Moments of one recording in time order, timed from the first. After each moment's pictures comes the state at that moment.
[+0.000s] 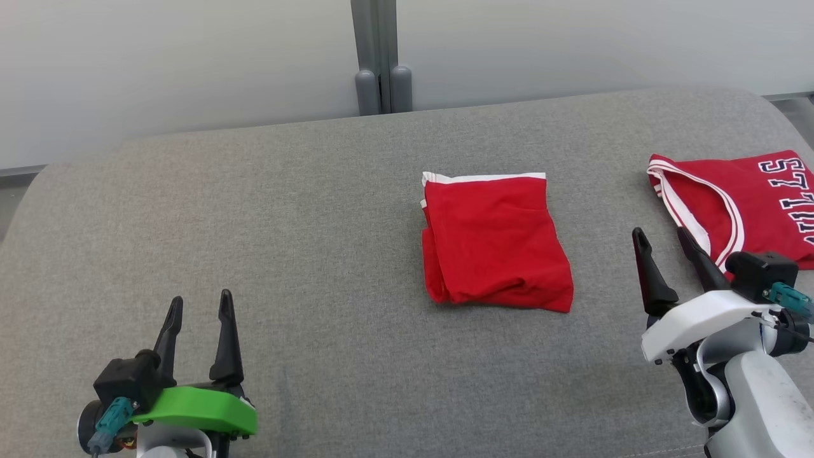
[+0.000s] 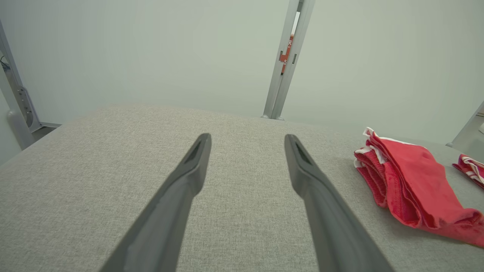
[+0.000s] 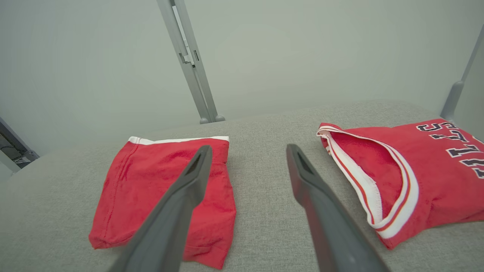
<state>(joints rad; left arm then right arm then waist) -0.08 0.05 0.00 0.29 -0.29 -0.11 -0.26 -0.23 -0.20 0.05 0.33 0.38 0.13 -0.11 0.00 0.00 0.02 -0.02</state>
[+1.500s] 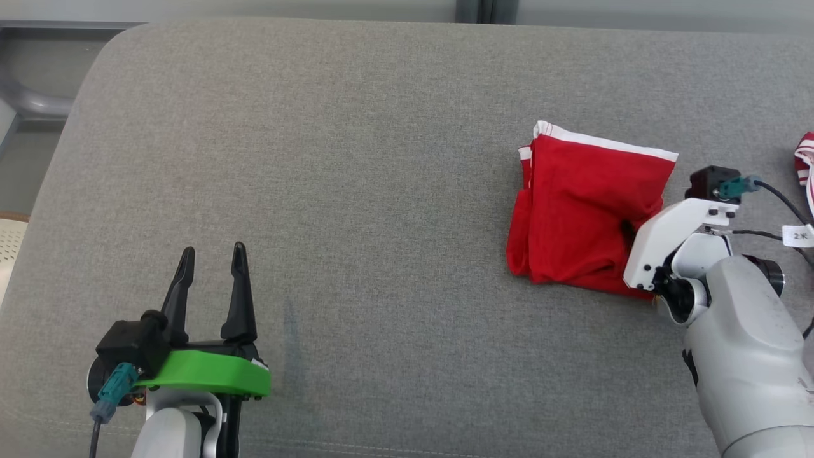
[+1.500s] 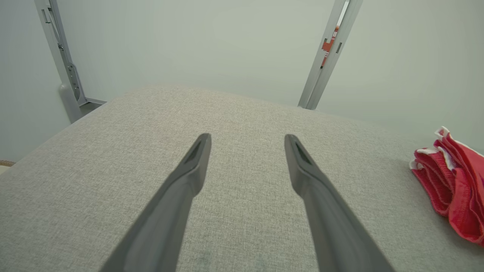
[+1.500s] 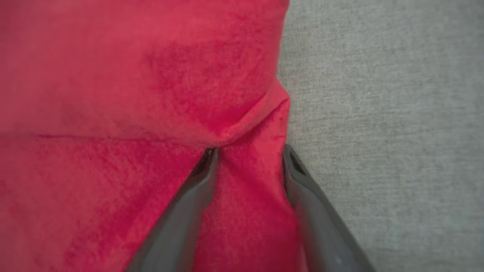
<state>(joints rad) -0.16 0.05 -0.06 0.23 -0.32 -0.11 -0.26 -0.64 -0.10 -0.12 0.84 0.22 0.13 0.37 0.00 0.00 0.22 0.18</state>
